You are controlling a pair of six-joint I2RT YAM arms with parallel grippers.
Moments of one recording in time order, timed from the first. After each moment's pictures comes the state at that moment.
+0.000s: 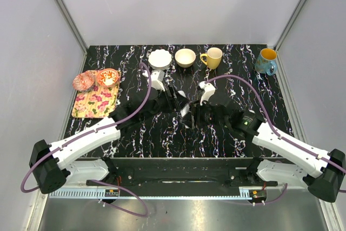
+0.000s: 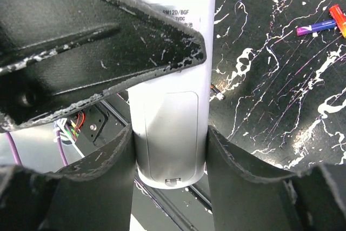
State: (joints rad) left arm -0.89 1.15 0.92 -0.11 -0.13 -0.78; right arm 0.91 1.05 0.91 -0.36 -0.04 0.56
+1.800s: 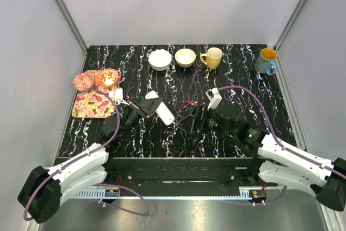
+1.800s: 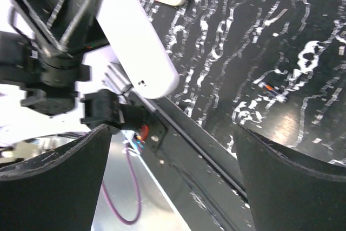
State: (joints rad) left arm -0.64 0.83 0.29 0.75 0.01 -1.00; right arm 0.92 0.89 0.69 -0.11 -0.10 0.82
